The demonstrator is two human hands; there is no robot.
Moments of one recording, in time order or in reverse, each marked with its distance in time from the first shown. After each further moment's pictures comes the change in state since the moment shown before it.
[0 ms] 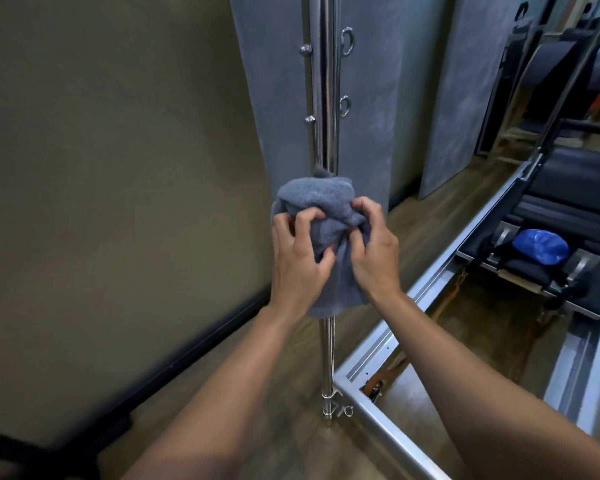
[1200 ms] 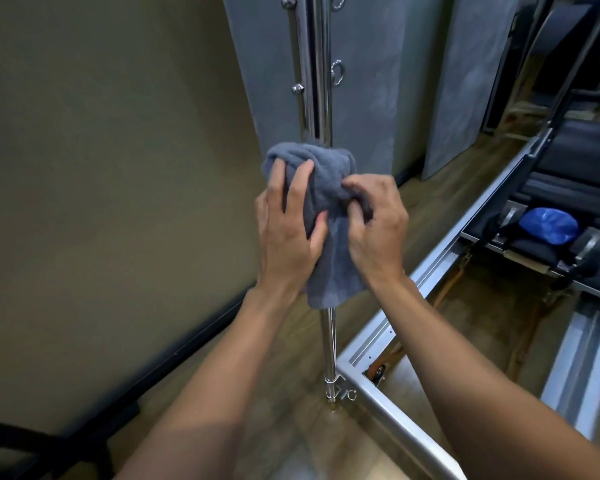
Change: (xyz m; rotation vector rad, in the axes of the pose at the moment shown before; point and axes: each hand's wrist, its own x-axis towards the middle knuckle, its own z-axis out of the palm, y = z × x) left_hand 0.014 -0.006 -0.001 0.202 0.075 0.162; right_hand 0.007 -0.005 0.003 -0.021 0.210 -0.196
